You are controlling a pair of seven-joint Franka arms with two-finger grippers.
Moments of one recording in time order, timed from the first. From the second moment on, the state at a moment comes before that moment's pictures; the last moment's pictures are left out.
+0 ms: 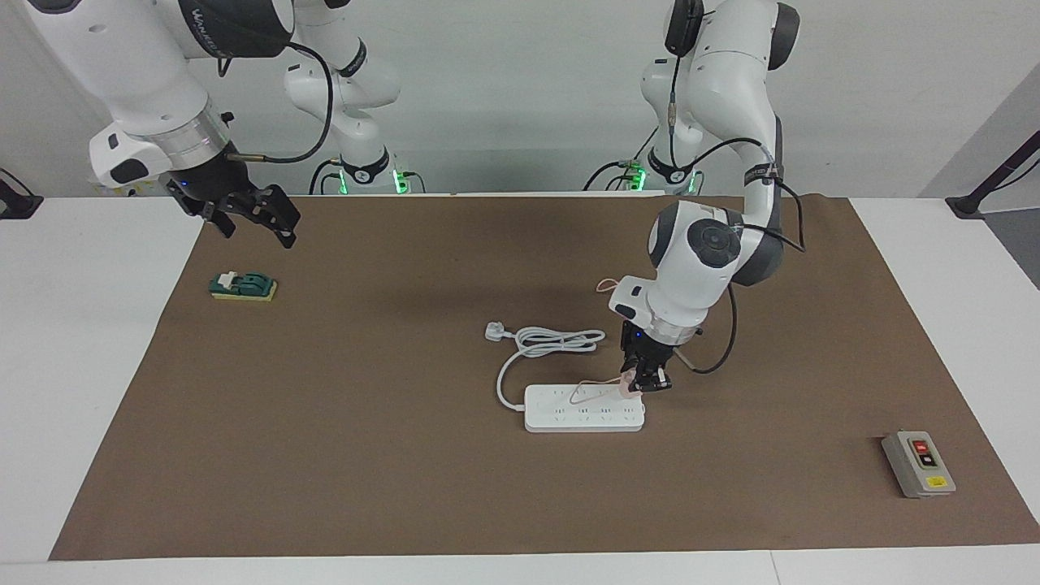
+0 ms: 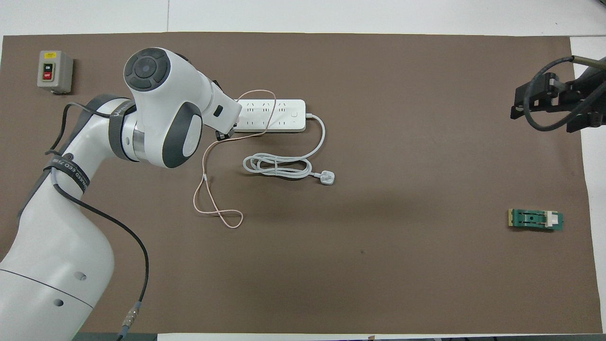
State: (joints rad) left arm -0.38 0.47 -0.02 -1.61 -0.11 2.20 1.08; right arm 0.12 0.18 -0.12 -1.30 0.05 1.40 0.23
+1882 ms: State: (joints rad) left arm -0.38 0.50 -0.02 -1.56 -0.11 2.12 1.08; right arm 0.10 0.14 -0.12 -1.34 -0.02 1.39 0.11
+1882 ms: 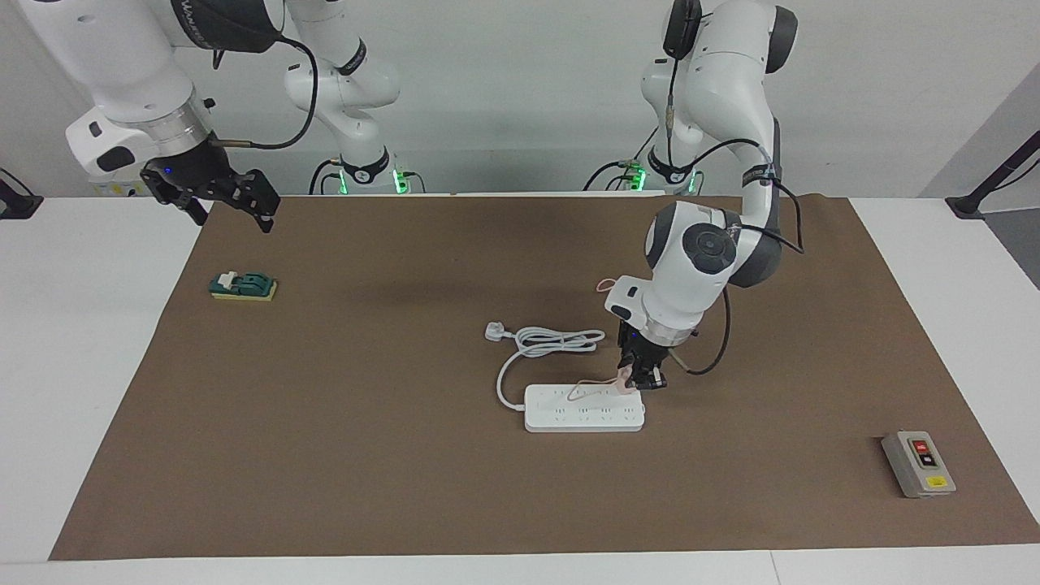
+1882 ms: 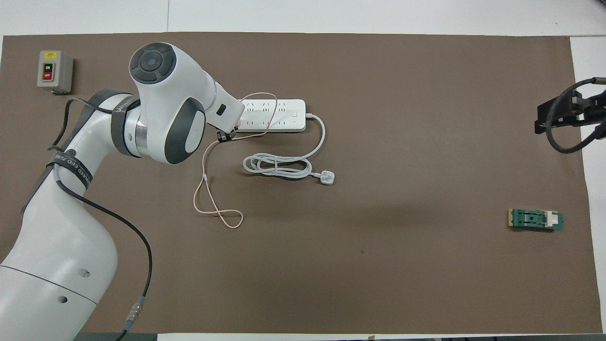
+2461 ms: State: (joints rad) left arm -0.38 0.60 -0.01 -1.36 -0.11 1.96 1.08; right arm 0.09 0.13 -0.12 -1.34 -0.02 1.40 0.11
